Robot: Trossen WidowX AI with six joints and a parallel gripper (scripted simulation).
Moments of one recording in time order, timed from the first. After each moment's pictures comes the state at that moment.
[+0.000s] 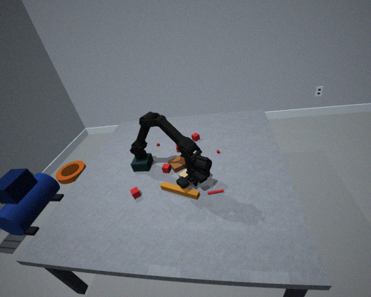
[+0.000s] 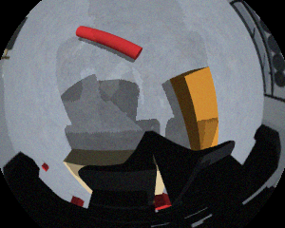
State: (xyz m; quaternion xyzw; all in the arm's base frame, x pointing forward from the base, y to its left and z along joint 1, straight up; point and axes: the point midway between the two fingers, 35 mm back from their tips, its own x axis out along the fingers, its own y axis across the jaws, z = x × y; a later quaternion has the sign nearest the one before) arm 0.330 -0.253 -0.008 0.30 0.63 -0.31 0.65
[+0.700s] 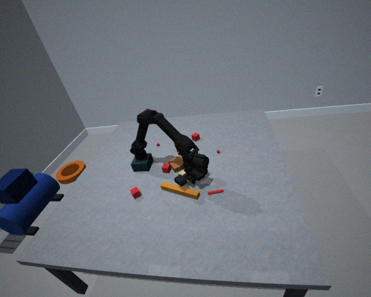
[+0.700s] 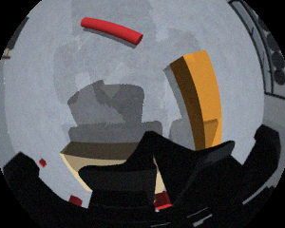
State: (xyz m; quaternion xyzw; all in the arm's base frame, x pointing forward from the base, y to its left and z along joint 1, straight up) arm 0.319 -0.237 -0.010 0.30 0.62 -0.31 0.65
